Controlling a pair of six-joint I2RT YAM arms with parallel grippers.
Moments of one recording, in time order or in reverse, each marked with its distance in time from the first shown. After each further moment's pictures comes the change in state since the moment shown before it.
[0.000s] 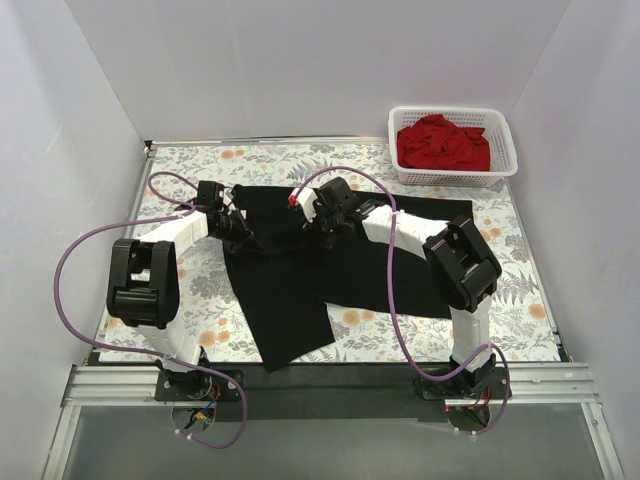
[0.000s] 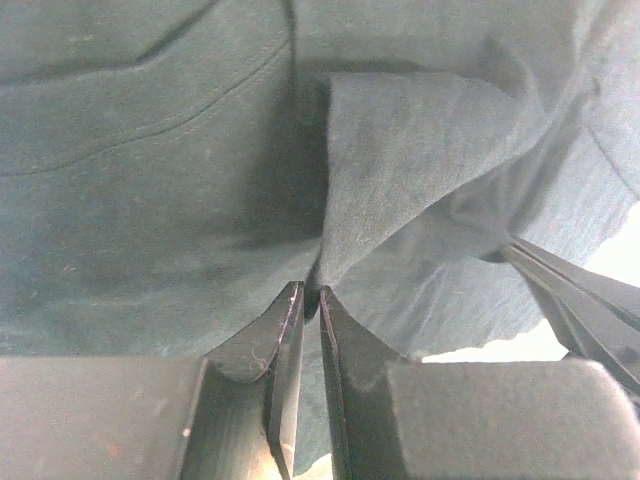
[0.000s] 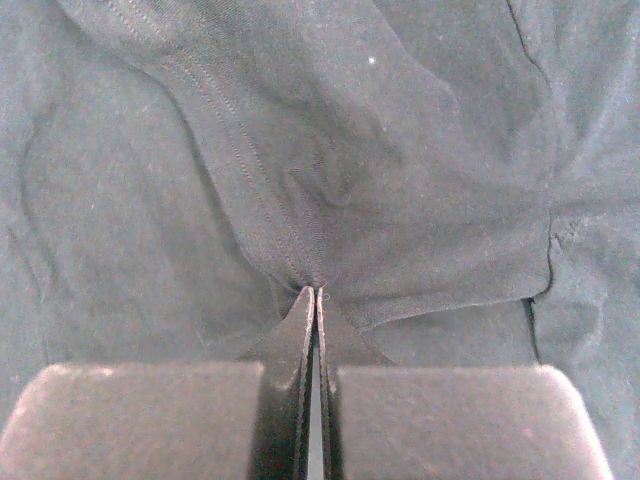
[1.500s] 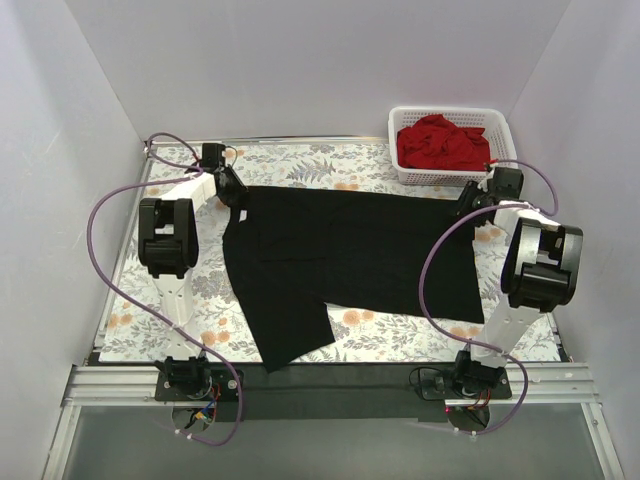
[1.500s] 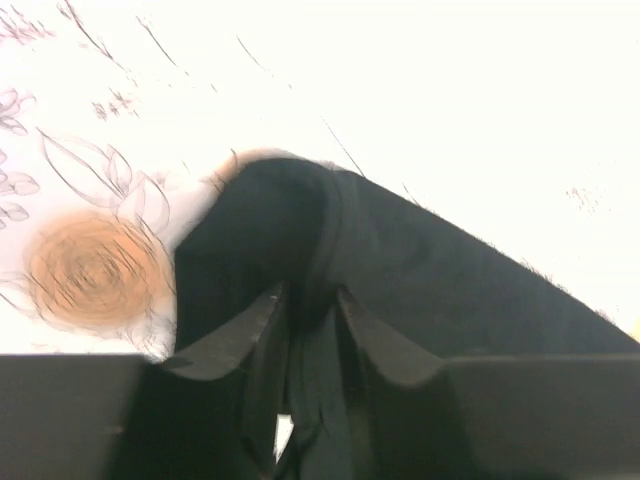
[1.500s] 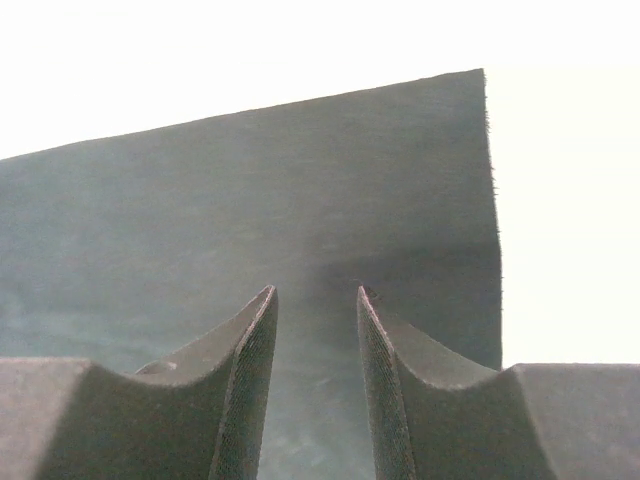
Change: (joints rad) left arm 0.047 0.485 0.575 0.093 -0.342 -0.005; right arm -0.926 -0.165 -0.263 0.085 -0.009 0.563
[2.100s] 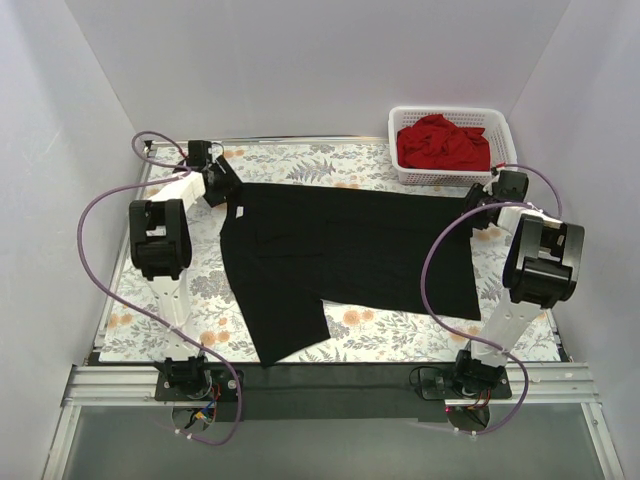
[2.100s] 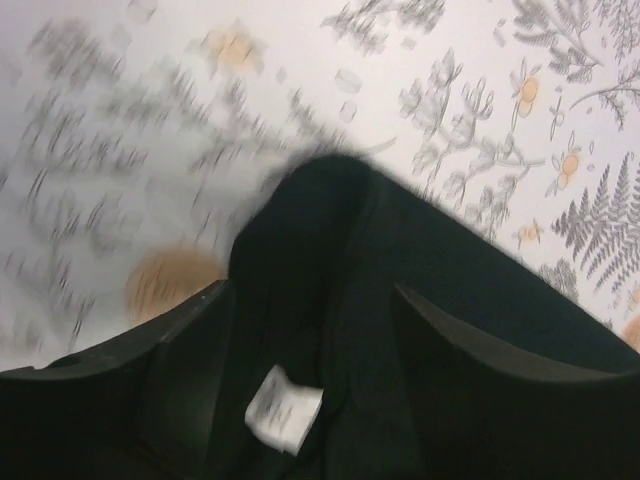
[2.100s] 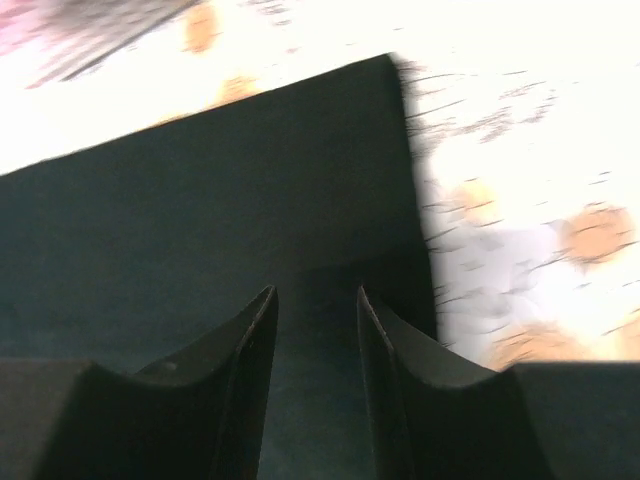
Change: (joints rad) left arm 0.058 0.029 0.060 0.031 0.004 0.037; right arm -0.060 0.083 0.017 0.039 -0.032 0.041
